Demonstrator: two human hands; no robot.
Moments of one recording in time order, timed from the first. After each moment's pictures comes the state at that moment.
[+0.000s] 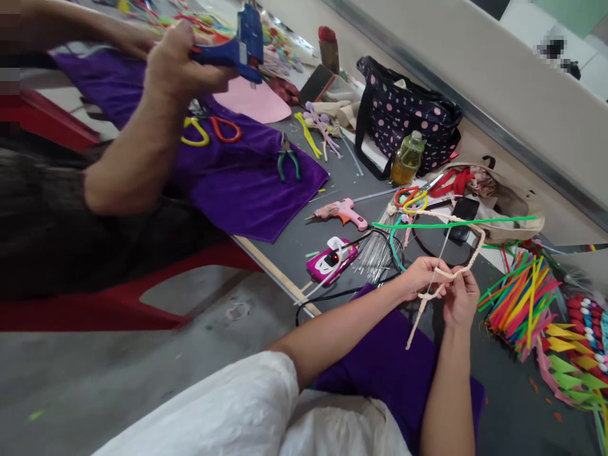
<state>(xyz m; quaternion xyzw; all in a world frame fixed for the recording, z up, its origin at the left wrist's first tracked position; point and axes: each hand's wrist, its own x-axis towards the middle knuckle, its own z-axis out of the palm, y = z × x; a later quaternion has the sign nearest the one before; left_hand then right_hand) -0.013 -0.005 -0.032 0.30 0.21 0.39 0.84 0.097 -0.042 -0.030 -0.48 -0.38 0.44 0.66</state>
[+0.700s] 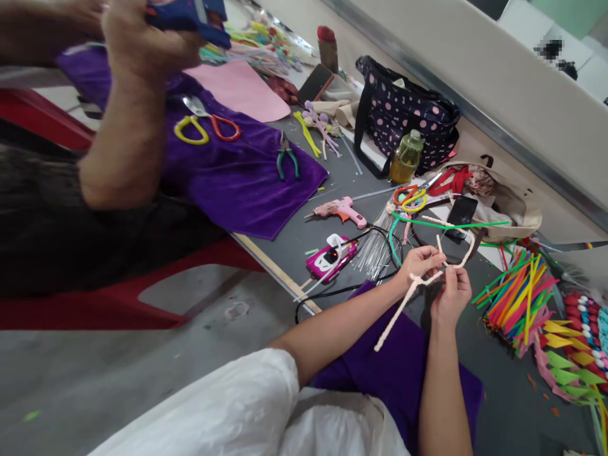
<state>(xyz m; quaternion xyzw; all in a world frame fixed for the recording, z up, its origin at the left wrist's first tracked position) -0.009 0.004 -0.040 0.30 0.27 0.51 0.76 0.073 -0.038 -0.043 -0.52 -0.36 0.32 0.71</state>
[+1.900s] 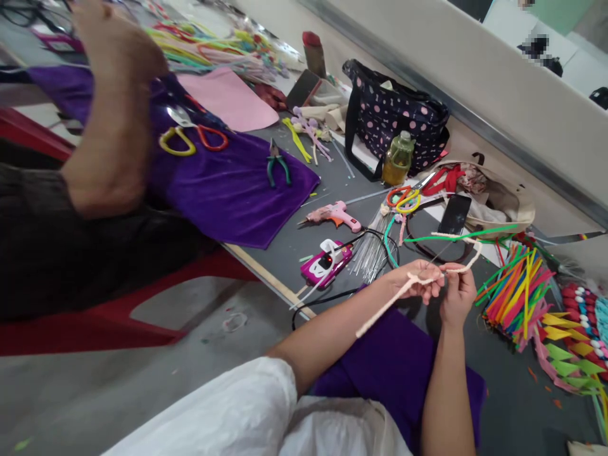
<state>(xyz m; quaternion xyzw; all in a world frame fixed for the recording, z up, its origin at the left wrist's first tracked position) -0.031 0.002 -0.042 0.32 0.08 0.25 0.91 0.094 -0.050 -0.021 -0.54 -0.54 0.20 0.62</state>
